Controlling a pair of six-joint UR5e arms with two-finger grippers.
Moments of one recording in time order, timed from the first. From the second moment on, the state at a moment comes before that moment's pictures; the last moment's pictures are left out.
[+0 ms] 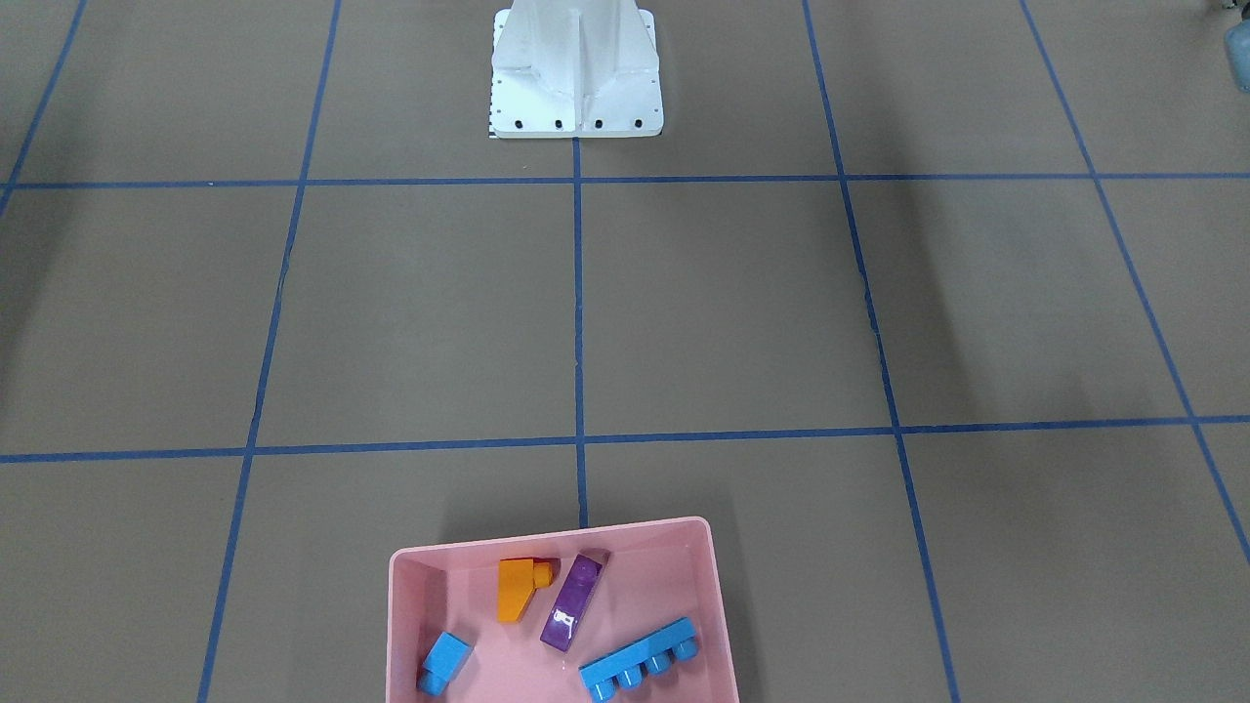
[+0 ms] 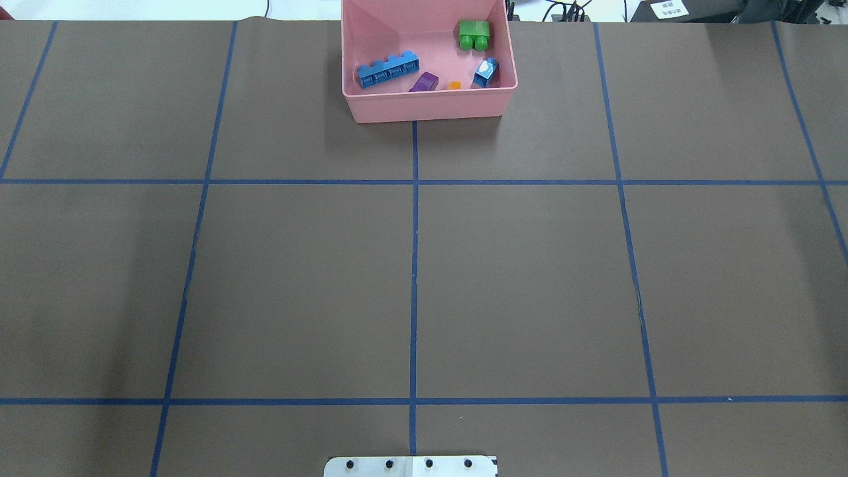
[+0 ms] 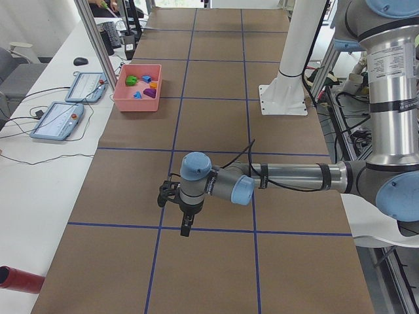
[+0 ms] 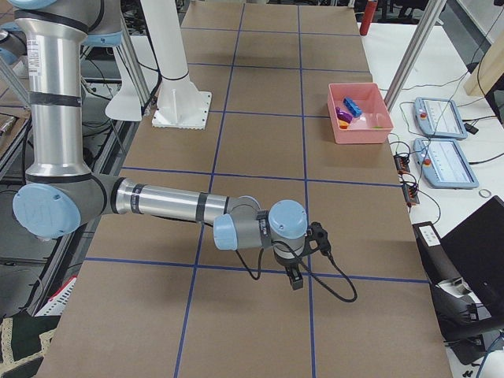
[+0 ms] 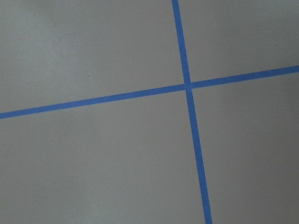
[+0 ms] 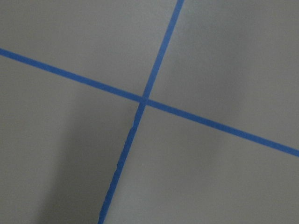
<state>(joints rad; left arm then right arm) -1.47 -1.41 -1.70 -1.85 -2.23 -0.12 1.61 -1.67 1.56 -1.32 2.34 -0.23</state>
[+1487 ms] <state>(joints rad) -1.48 -1.35 -1.83 -1.64 -2.28 -0.10 1.63 -1.67 1.86 -1.77 2.39 -0.12</state>
